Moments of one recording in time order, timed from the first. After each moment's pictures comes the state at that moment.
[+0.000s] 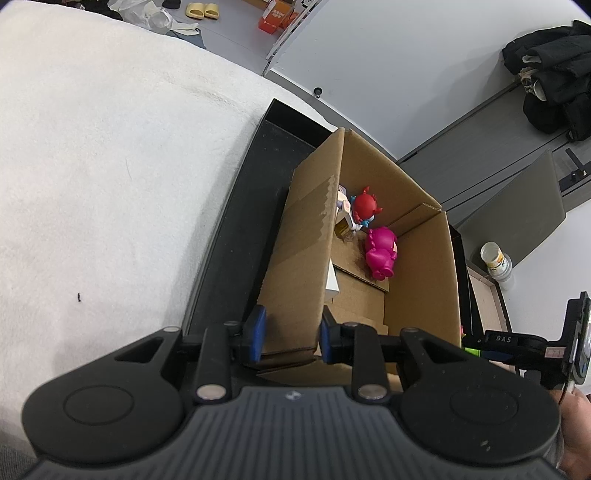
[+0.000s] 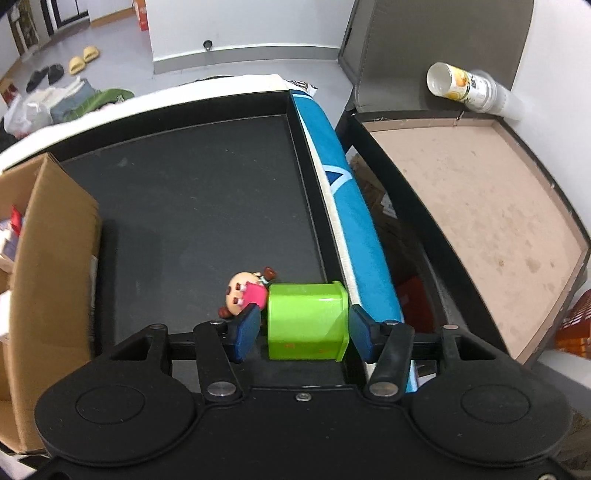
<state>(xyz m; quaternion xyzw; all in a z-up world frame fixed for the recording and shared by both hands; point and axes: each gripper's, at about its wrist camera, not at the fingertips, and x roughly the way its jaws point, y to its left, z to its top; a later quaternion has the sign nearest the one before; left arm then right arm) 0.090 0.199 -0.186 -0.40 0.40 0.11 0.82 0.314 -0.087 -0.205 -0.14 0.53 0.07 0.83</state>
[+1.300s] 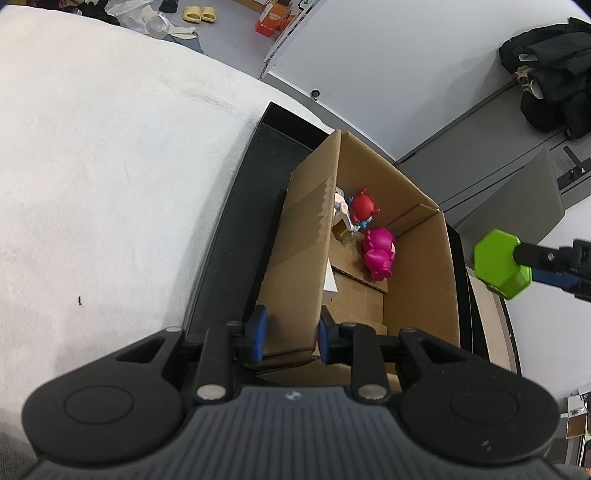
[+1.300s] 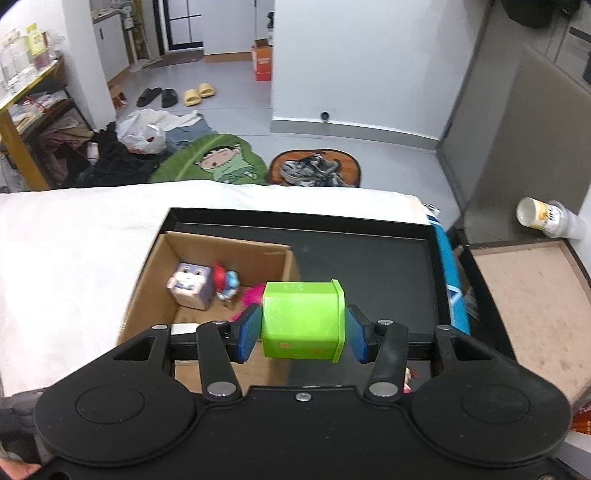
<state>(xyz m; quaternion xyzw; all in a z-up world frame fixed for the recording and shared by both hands) 0.089 0.200 -0.183 -0.39 0.40 0.11 0.82 0.251 0.022 -0.095 -0.16 0.43 0.25 0.85</state>
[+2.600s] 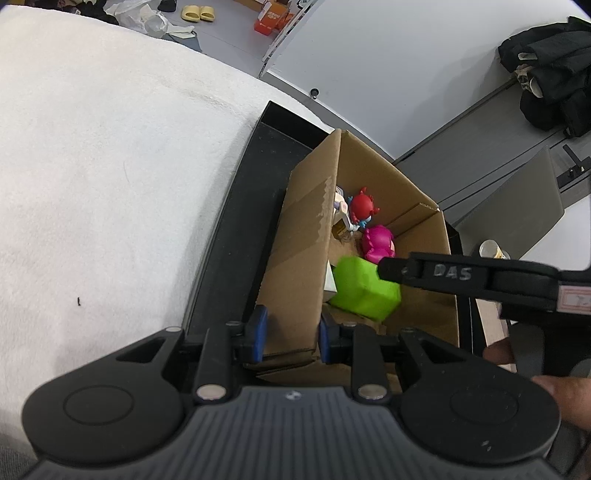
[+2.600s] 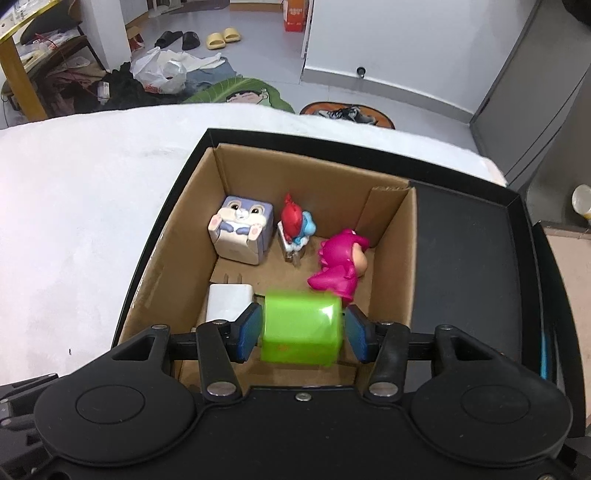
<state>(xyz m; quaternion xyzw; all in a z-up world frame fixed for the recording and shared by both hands) 0.091 0.198 -0.184 -0.39 0.40 0.11 0.82 0.226 0.086 -0.168 -0.21 0.48 0.25 0.82</state>
